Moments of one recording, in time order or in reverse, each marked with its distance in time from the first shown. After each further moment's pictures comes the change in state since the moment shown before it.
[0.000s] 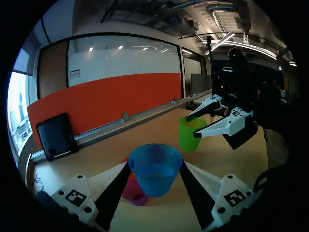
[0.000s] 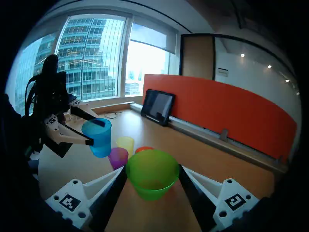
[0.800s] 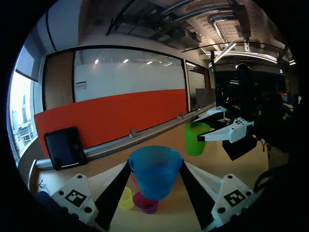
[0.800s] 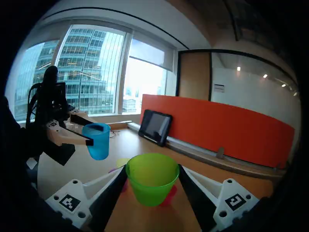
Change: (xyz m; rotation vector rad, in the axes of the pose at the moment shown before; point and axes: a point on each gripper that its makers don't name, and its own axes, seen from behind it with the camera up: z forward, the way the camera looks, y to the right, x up) left arm 0.042 -0.027 -0.030 0.044 0.125 -0.001; right arm 0.054 -0.010 0.005 -0.033 0.161 -0.011
